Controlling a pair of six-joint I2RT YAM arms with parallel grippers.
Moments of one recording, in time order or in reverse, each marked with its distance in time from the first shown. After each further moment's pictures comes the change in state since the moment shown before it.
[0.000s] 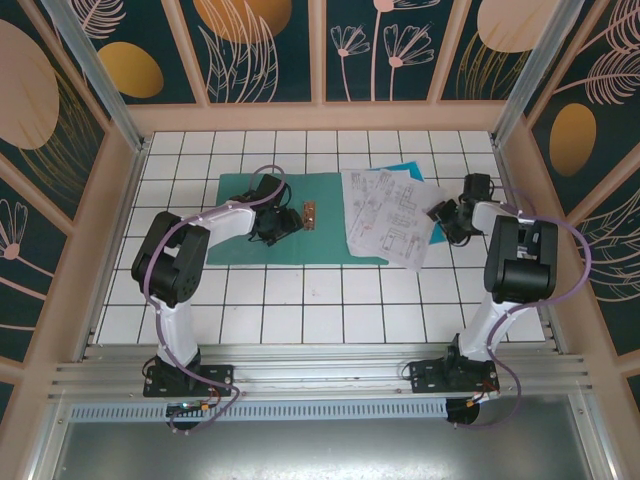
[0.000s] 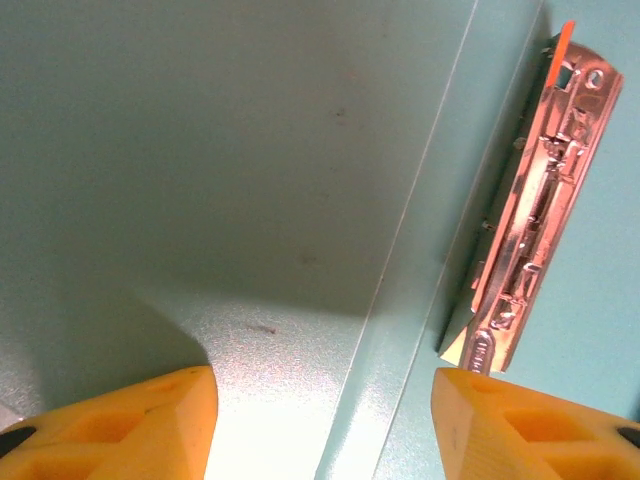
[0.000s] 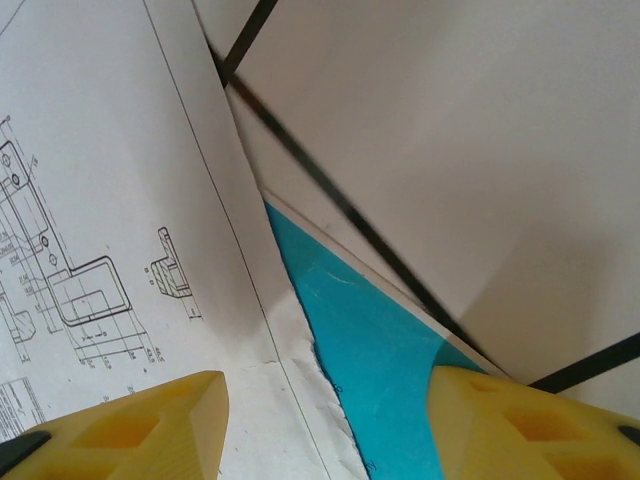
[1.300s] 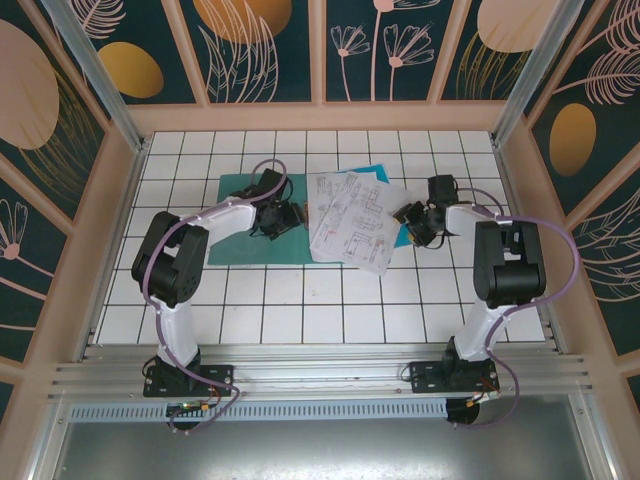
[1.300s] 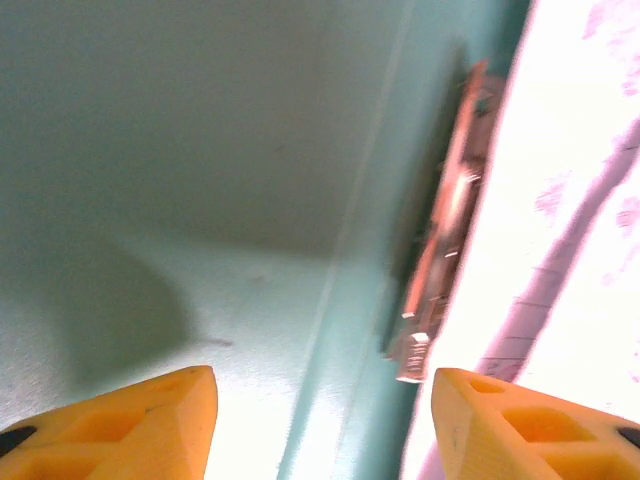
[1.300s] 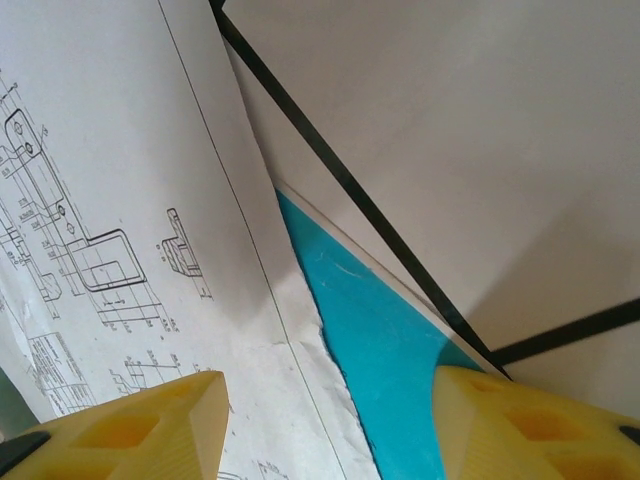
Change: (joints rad) left arm 0.000 -0.002 0.074 -0.027 0.002 0.014; right arm 0.206 -0.034 -0.036 0.023 -0.072 0.183
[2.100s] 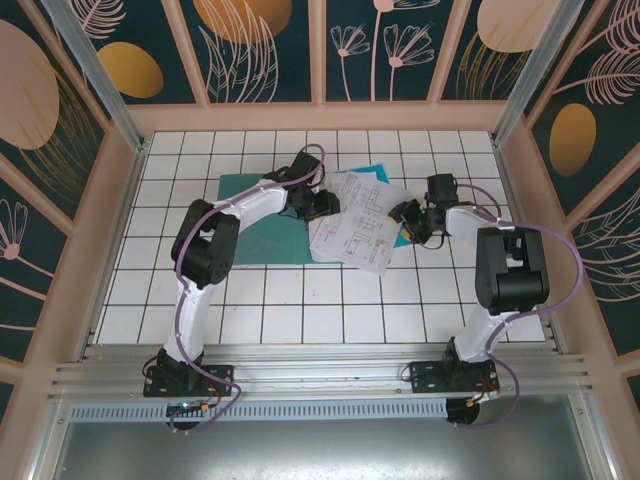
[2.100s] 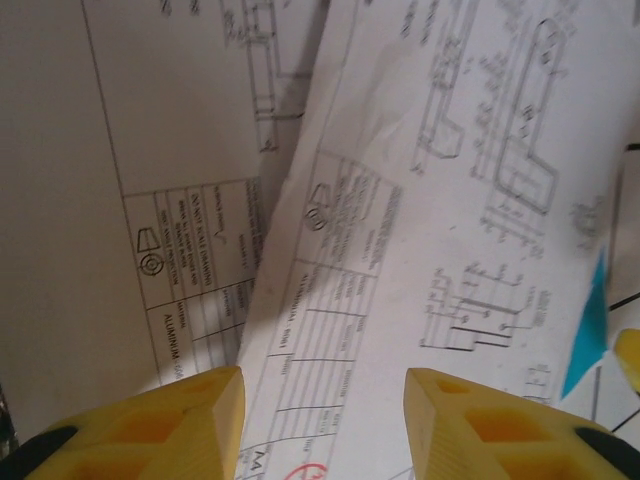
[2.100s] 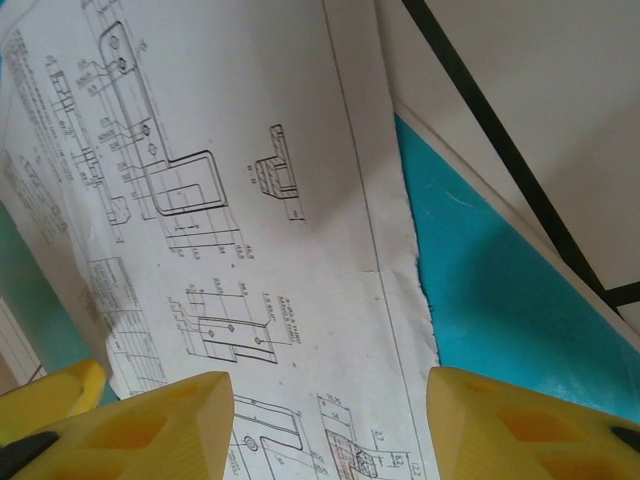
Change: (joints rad) left arm -0.084 0.285 0.406 -0.105 0.186 0.210; right arm 0.018 -0.039 -0.019 0.026 -0.092 -0.045
